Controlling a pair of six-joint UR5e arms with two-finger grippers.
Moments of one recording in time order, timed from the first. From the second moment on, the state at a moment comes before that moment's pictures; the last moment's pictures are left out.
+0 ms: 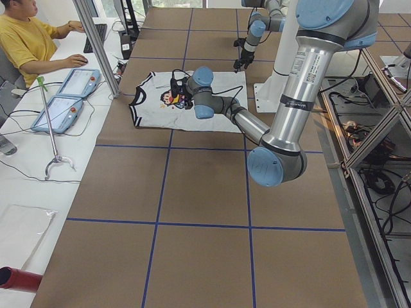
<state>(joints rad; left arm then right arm) -0.76 -1.89 -1.76 -2.43 -1.90 -1.55 0.06 -1.32 2.13 -1.73 1.39 2.42</state>
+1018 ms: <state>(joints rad) -0.75 -1.90 -1.75 -2.42 -1.90 -1.55 0.03 -1.38 2.10 -1.72 1.40 2.53</state>
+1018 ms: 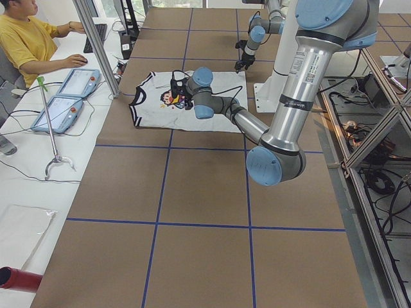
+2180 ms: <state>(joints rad) -0.75 -1.88 -1.75 -2.42 -1.89 -1.52 0.01 -1.38 2.15 -1.72 1.40 2.53</state>
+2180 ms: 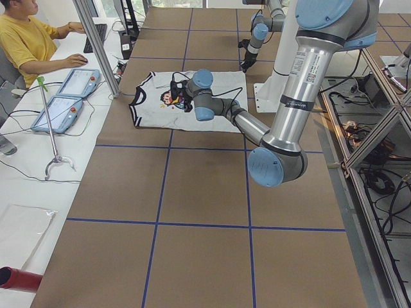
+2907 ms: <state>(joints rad) -0.56 -1.61 -2.01 -2.36 -1.89 -1.68 0.08 -1.36 2.17 -1.71 1.54 2.45</state>
